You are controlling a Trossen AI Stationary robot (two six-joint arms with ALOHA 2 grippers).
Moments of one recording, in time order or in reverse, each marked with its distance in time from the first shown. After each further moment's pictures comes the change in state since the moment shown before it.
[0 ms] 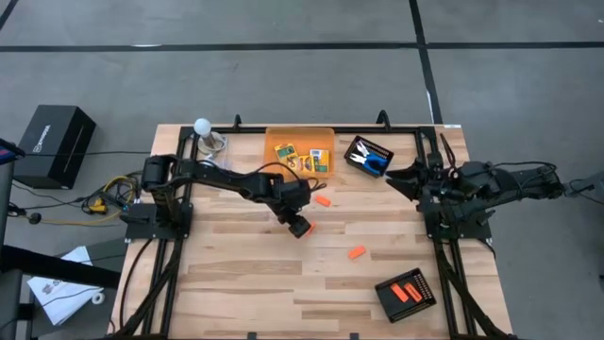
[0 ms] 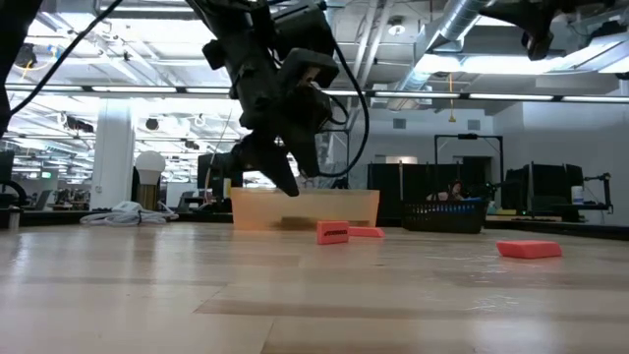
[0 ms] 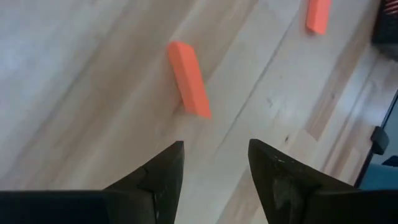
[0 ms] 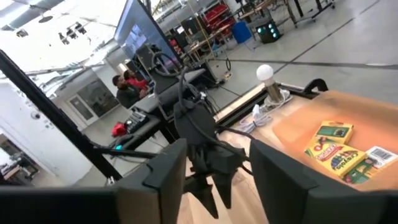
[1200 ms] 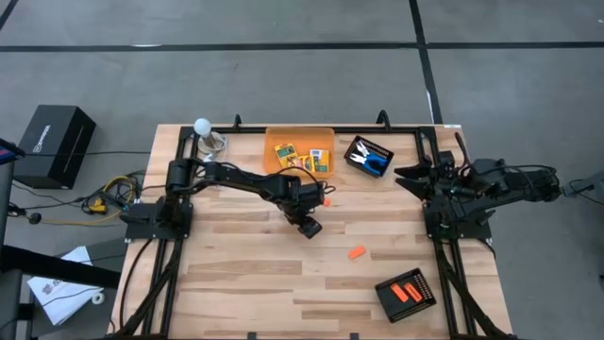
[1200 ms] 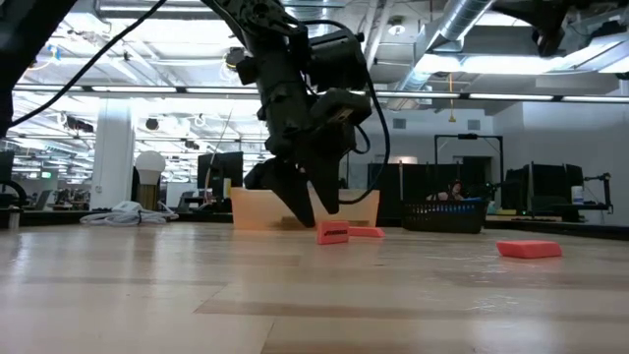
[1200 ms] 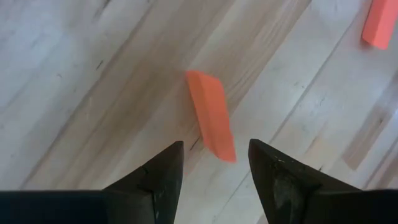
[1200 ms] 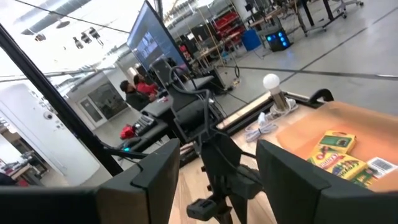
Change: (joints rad) left arm -0.004 0.197 0.194 -0.124 -0.017 0.007; right arm -0.001 -0.111 0.000 -0.058 -0.023 -0.042
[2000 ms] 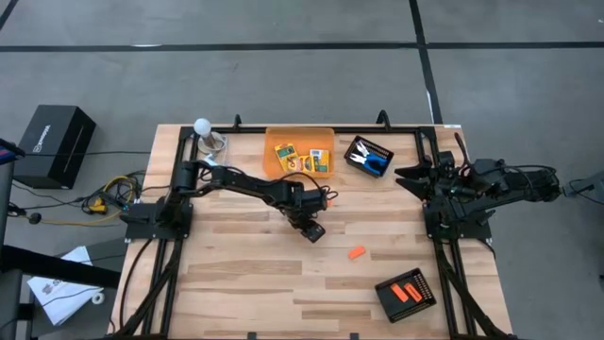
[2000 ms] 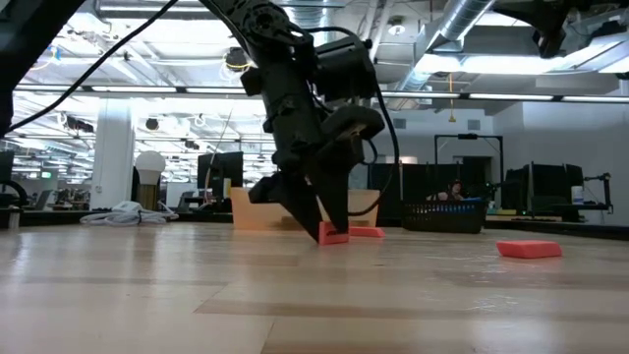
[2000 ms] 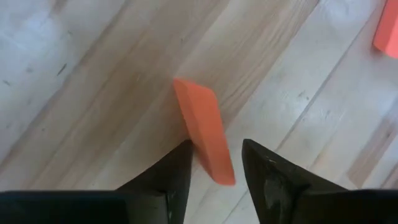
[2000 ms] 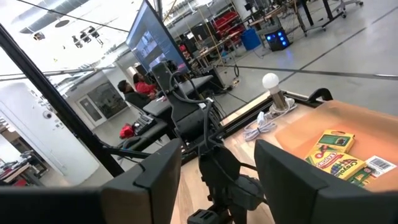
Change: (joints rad) left arm -0.025 0.074 0.005 0.071 -0.015 -0.057; right arm 0.000 -0.005 0.000 -0.012 0.000 0.000
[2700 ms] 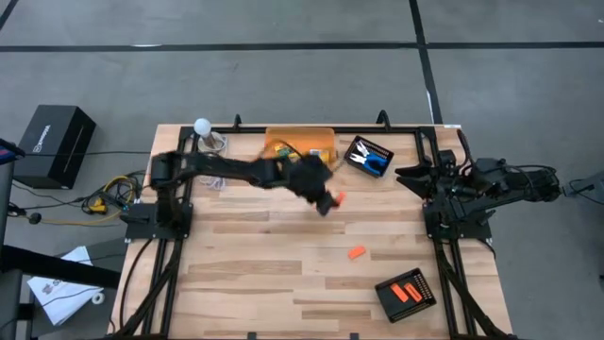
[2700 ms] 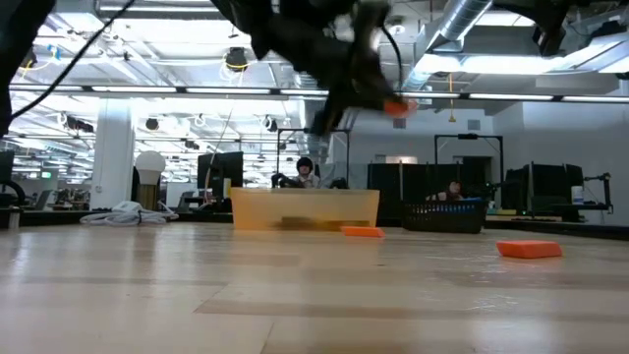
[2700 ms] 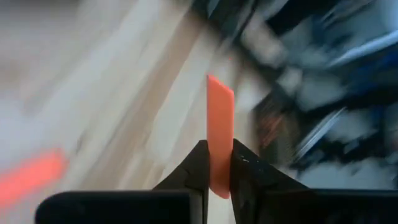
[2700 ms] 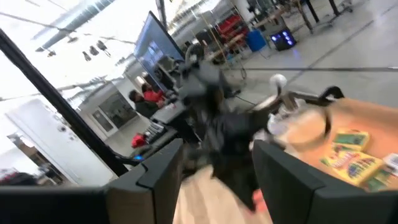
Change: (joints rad) left arm 0.101 -0.230 -0.008 0.394 0.033 0.067; right arm 0.000 0.001 0.000 0.037 -0.008 0.058
